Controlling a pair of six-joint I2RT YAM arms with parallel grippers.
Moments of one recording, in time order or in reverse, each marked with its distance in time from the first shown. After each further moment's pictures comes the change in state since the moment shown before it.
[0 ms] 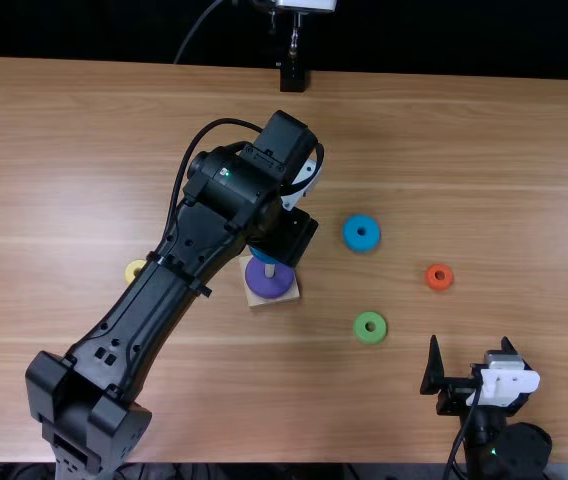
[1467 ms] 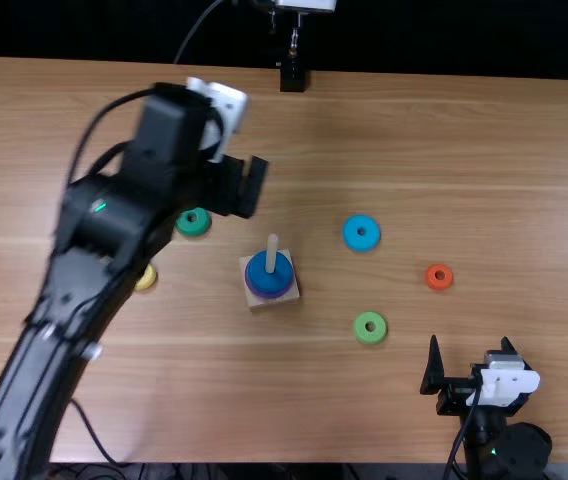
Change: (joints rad) left arm 0.209 -0.393 -0.308 0.484 0.003 0.000; right arm 0.000 0.000 0.000 -0.001 0.000 0.000
